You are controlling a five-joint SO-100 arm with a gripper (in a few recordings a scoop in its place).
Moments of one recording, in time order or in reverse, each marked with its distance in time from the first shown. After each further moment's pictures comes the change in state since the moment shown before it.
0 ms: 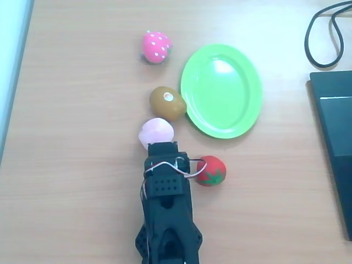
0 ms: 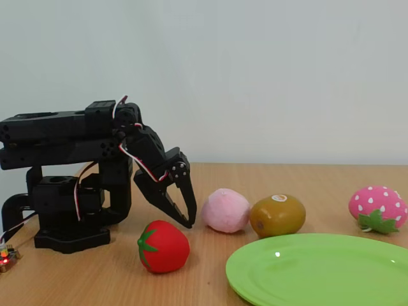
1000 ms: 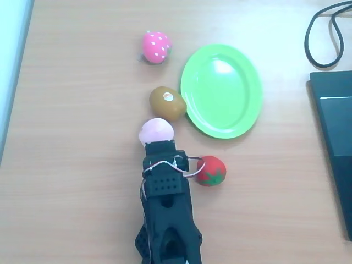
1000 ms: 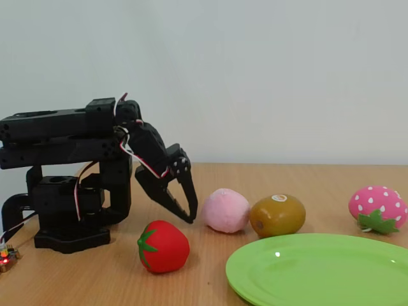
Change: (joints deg) arm -2.8 -2.5 -3.8 0.4 -0.6
